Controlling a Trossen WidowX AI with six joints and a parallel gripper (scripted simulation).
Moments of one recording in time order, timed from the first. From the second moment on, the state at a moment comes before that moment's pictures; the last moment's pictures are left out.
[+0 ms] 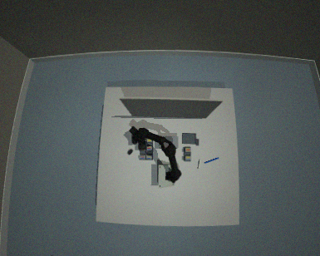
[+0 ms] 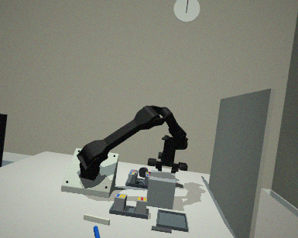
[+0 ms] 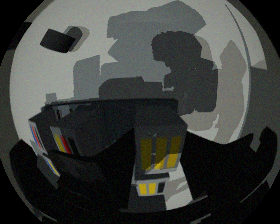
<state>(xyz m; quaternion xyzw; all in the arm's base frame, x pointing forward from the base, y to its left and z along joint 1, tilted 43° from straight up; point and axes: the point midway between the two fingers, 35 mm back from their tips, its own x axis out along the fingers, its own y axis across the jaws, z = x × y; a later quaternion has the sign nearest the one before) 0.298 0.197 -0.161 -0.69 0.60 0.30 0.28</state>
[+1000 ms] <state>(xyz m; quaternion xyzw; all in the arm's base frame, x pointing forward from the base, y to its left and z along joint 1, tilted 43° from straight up) 0.293 0.233 -0.122 -0.69 0.60 0.30 0.27</state>
